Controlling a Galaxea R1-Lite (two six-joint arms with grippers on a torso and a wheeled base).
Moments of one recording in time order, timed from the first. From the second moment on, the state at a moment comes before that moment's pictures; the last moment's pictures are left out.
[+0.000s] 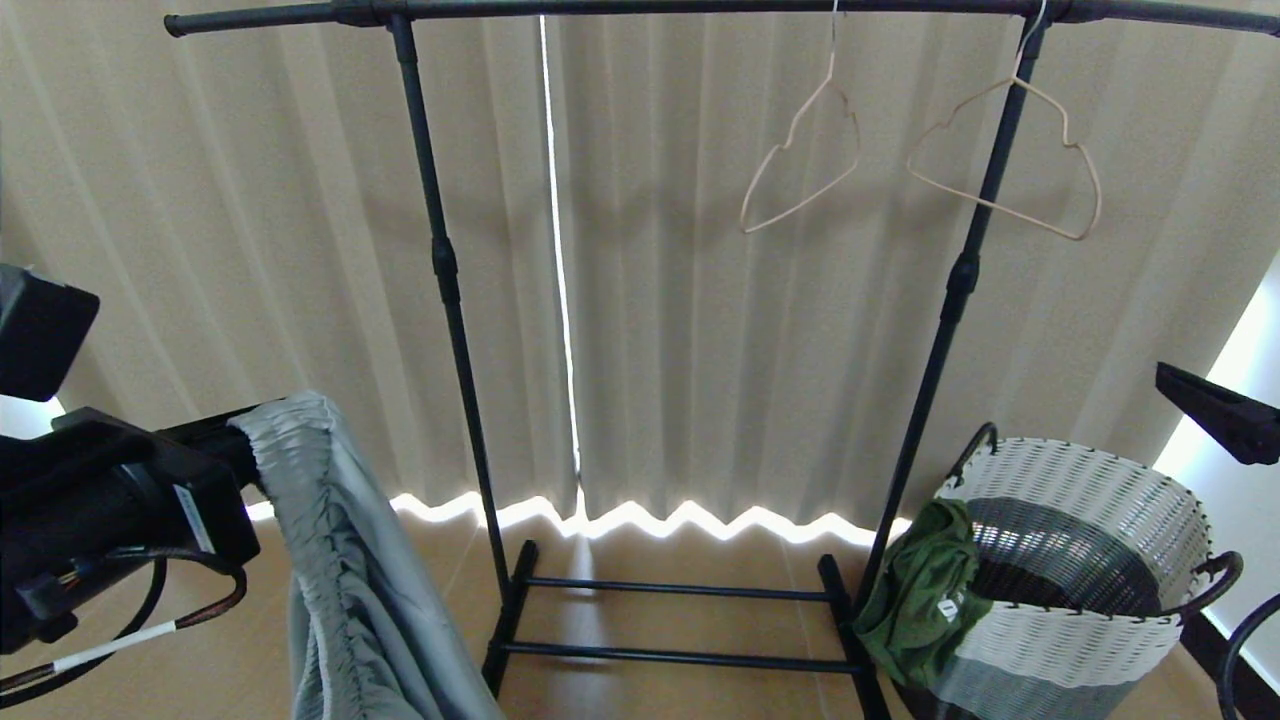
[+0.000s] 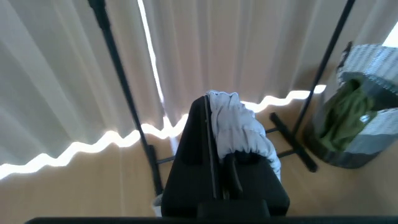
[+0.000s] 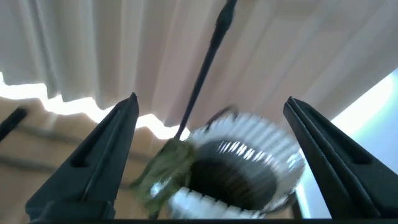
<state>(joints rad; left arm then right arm) -0.36 1.12 -0.51 -0.49 0.02 0.07 0.08 1.05 -0.65 -0.27 -0.12 -0.27</state>
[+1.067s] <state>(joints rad) -0.32 1.06 -0.45 -0.51 0.02 0.12 -0.03 1.02 -0.54 -0.28 -0.12 -0.31</state>
